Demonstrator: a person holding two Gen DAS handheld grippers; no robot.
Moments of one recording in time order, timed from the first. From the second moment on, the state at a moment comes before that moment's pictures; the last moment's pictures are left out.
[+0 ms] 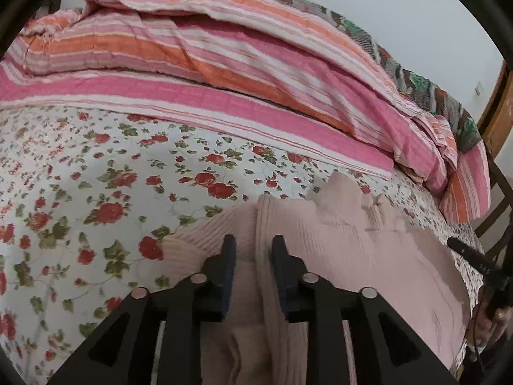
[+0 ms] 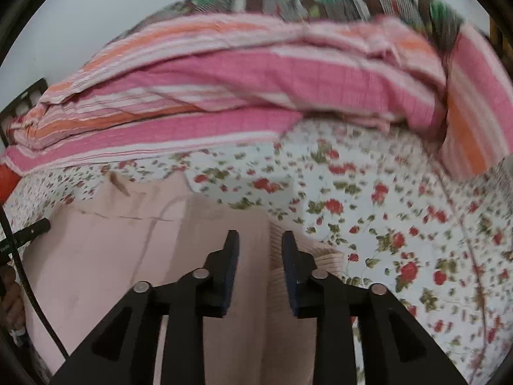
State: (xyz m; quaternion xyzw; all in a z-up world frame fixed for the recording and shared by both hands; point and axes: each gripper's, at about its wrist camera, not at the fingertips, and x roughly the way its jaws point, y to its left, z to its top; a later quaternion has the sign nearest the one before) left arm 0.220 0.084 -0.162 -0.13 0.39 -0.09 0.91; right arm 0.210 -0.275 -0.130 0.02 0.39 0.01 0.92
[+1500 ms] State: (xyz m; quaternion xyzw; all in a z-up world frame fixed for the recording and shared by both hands) left arm 0.120 0.163 -0.180 -0.18 0.35 -0.10 0.91; right arm 0.168 -0.147 -0.155 -0.04 0.46 0.05 0.88
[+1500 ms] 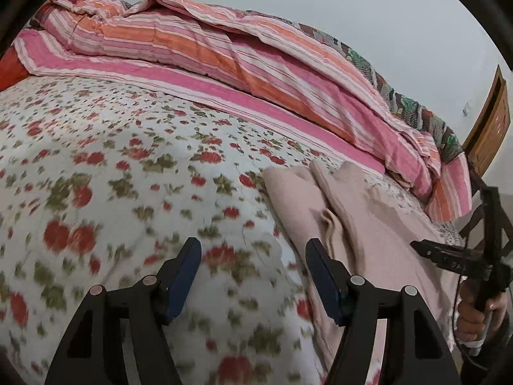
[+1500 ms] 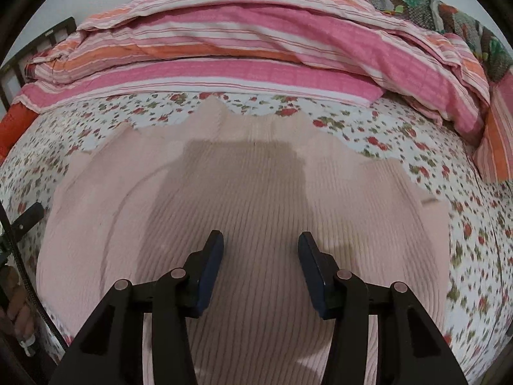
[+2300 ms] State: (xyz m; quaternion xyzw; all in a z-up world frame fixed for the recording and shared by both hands) left arm 0.053 0.116 -0.199 -0.27 0.36 -0.22 0.86; right arm 0.037 -0.174 -0.160 -0.01 0.42 0.11 0.90
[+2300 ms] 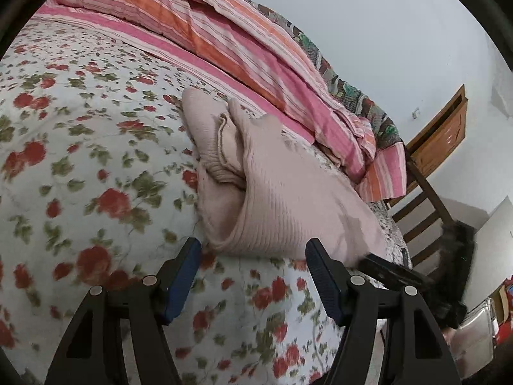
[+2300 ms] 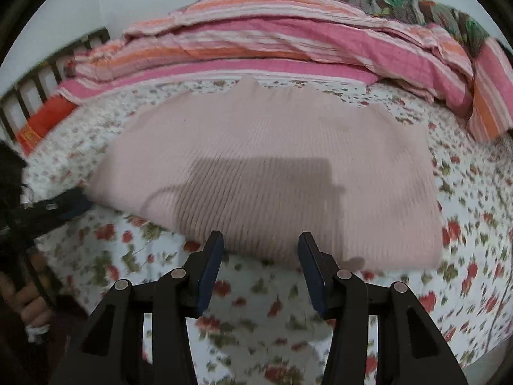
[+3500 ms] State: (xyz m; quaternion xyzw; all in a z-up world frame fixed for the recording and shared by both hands) left arm 0.130 -0.032 -0.089 -0.12 0.33 -0.08 0.93; right arm -0.006 -0.373 -0.131 0.19 0.33 0.09 0.92
